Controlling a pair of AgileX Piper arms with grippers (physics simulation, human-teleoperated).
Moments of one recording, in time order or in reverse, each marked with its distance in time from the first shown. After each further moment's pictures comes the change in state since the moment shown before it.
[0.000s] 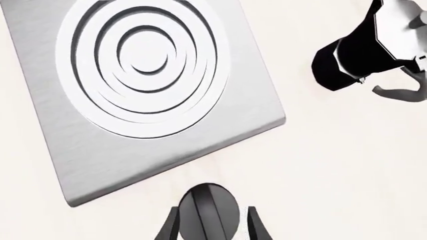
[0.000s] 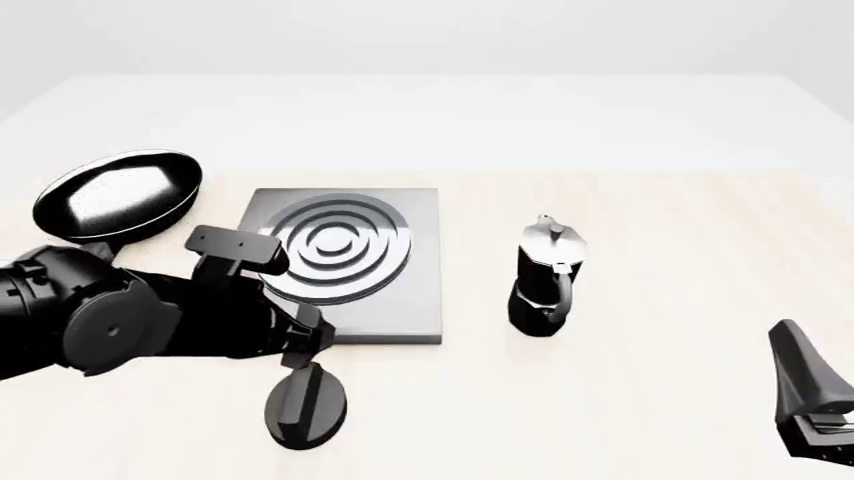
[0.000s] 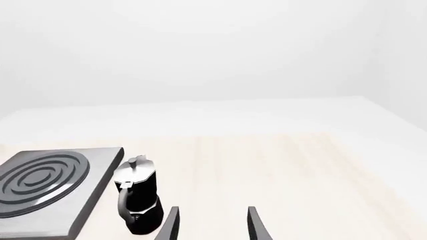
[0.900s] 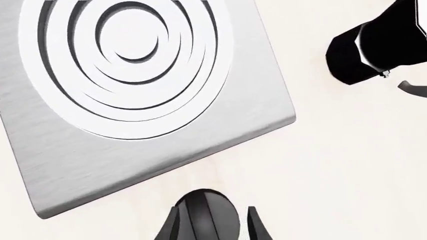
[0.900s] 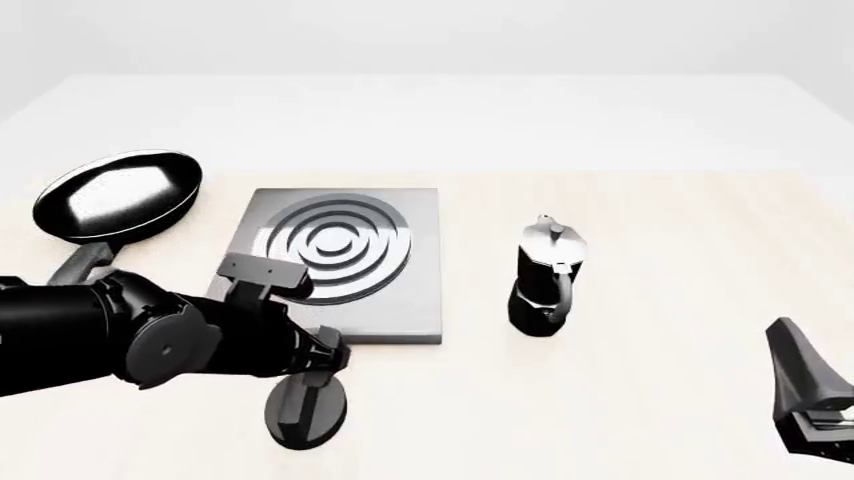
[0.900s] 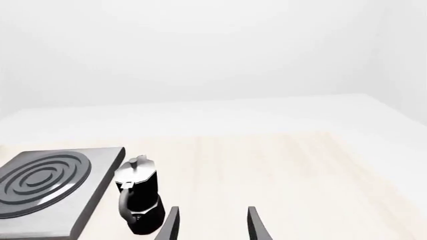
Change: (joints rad) left arm -0.023 0.142 0.035 -0.123 -0.039; right arm 0.003 0.027 0.000 -0.020 0.010
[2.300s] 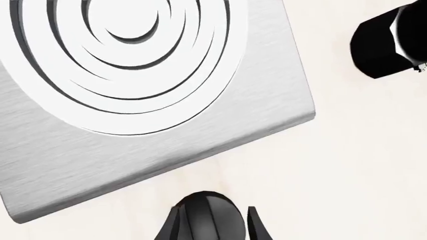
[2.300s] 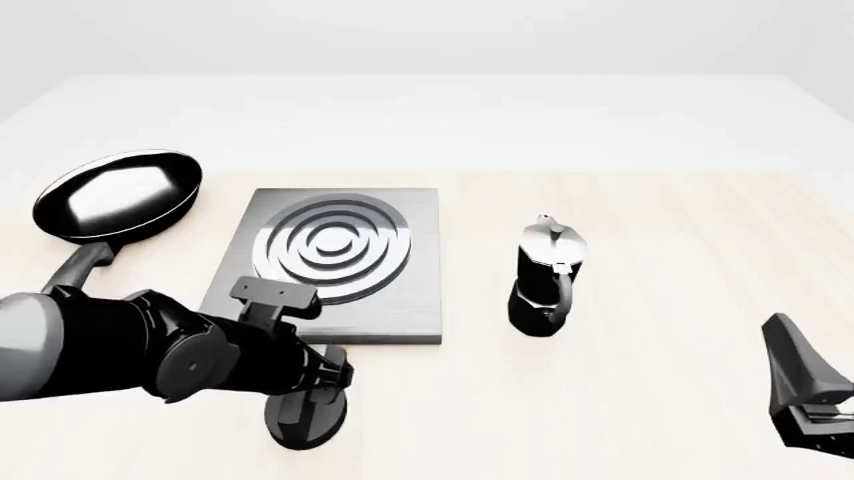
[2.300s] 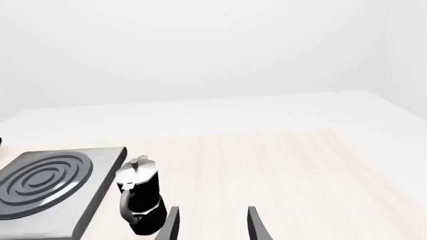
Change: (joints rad) left arm -0.005 0.106 0.033 -0.084 -0.038; right arm 0.005 0.048 0.000 -0.040 0.011
